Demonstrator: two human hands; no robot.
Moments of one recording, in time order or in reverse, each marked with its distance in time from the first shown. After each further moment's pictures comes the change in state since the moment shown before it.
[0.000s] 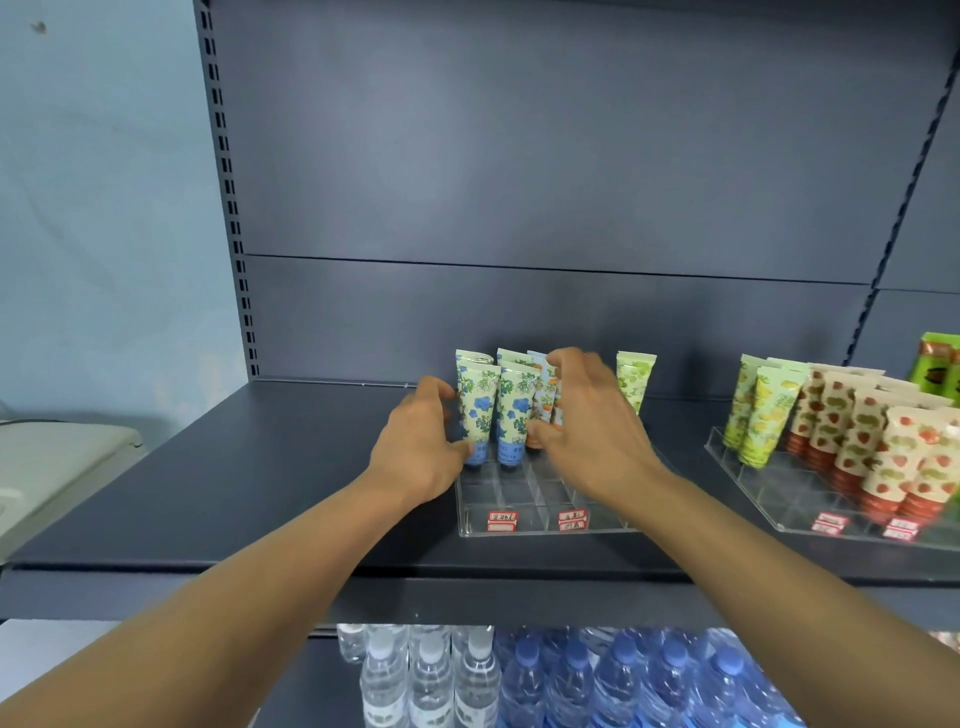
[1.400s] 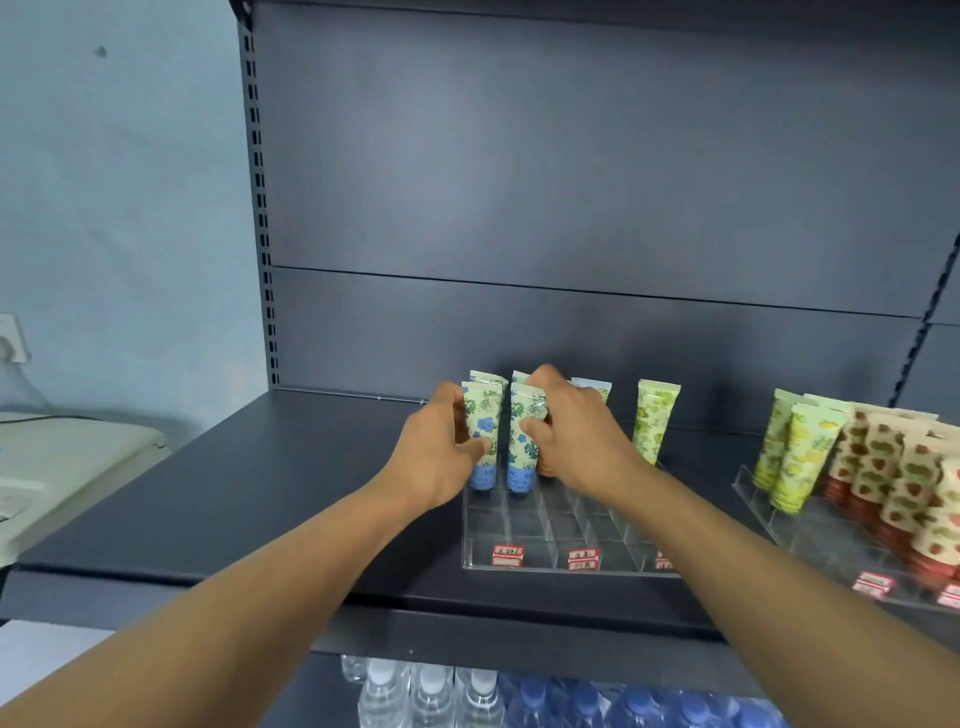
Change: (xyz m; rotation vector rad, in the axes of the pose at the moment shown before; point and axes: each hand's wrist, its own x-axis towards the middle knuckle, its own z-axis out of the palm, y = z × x) left_hand 0.011 0.010 -0.001 -0.229 0.020 0.007; right_hand 0.037 0.000 0.013 0.090 -0.176 -0.059
